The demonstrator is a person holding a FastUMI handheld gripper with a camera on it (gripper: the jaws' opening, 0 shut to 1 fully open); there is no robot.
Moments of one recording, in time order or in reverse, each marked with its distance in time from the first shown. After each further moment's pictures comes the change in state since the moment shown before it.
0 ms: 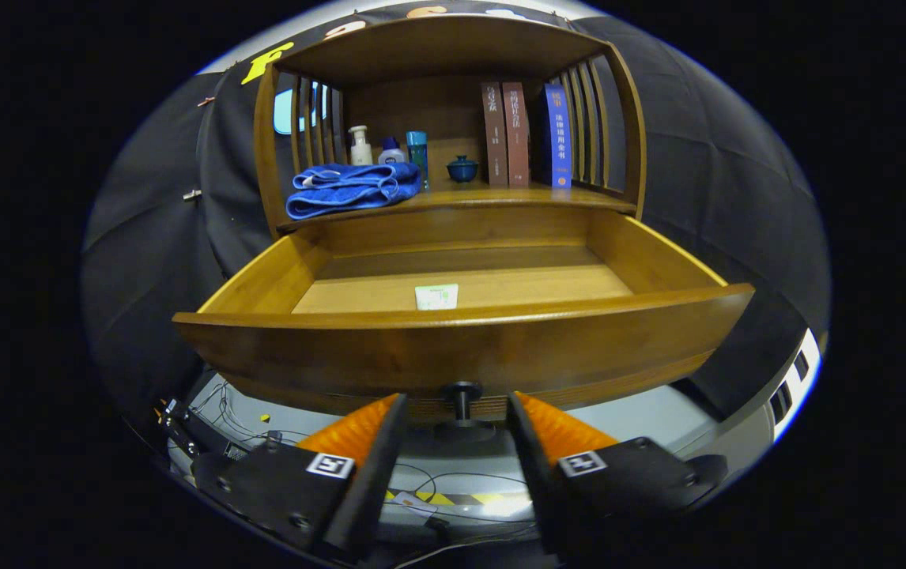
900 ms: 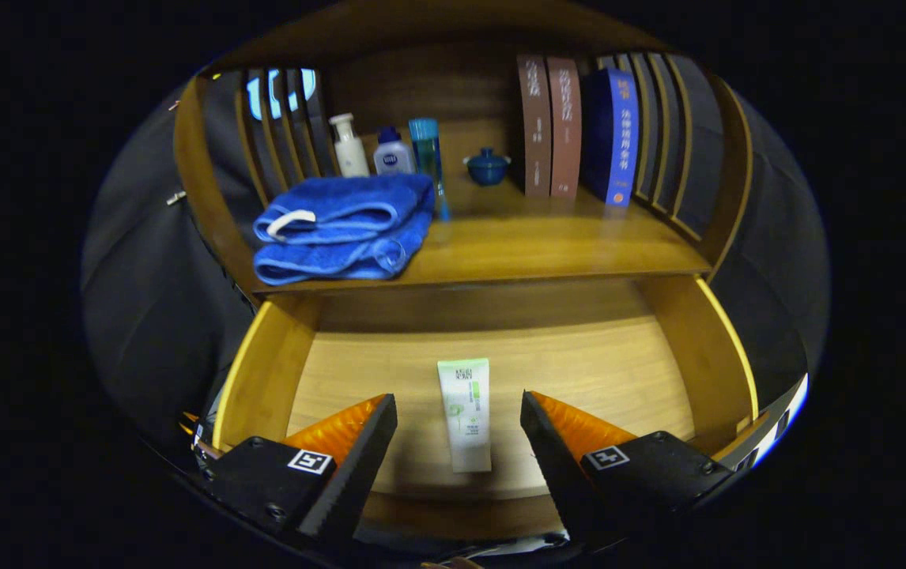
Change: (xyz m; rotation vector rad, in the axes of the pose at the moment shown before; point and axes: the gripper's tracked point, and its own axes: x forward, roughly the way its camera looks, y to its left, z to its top) arm 0.111 0.032 0.085 -0.003 0.324 0.040
